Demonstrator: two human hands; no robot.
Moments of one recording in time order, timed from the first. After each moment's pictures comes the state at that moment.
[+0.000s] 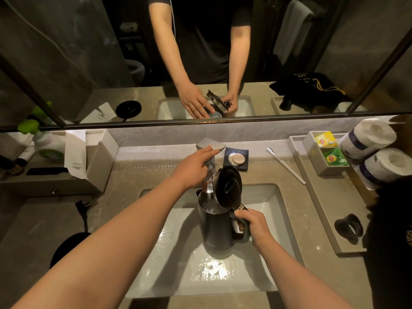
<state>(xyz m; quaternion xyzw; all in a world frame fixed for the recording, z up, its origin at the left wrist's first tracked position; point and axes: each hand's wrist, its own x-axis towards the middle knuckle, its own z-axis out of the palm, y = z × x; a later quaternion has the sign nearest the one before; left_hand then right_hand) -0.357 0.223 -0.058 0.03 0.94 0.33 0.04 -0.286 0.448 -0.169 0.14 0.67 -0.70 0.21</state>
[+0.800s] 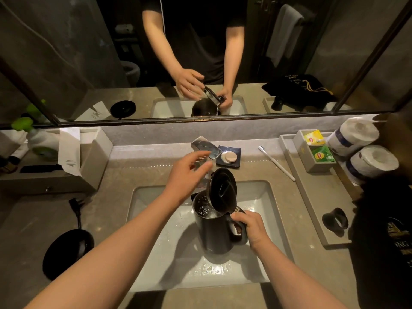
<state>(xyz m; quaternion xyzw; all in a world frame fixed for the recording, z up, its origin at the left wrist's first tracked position) -0.301 0.246 -0.033 -0.02 0.84 0.53 -0.06 -0.268 0.462 -0.159 0.12 0.68 -0.70 0.20</state>
